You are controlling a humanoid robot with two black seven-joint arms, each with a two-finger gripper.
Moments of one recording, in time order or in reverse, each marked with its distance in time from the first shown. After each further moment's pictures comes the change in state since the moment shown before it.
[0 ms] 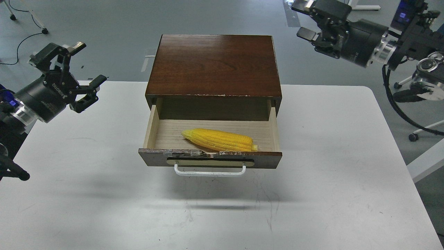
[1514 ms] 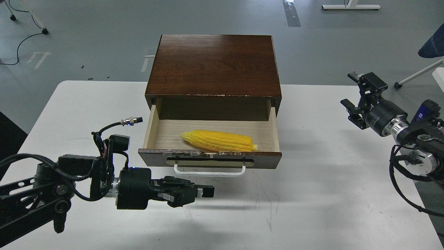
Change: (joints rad) left arm 0.169 -0.123 0.062 -0.592 1.210 0.000 0.000; right arm -0.384 0.131 0.160 -0.294 0.082 -0.003 0.000
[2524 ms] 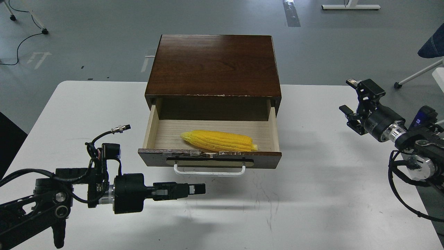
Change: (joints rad) left arm 0.064 -0.020 -0.030 0.104 -0.174 0.008 0.002; right arm -0.029 0.008 -0.001 -0.002 0.000 0.000 0.000
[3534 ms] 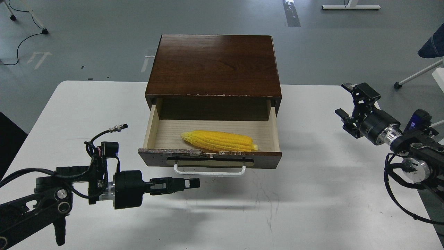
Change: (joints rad) left arm -0.001 -0.027 -0.037 0.082 -0.007 0.004 0.026; right arm -0.010 0.020 -0.001 -0.003 -0.003 0.000 0.000
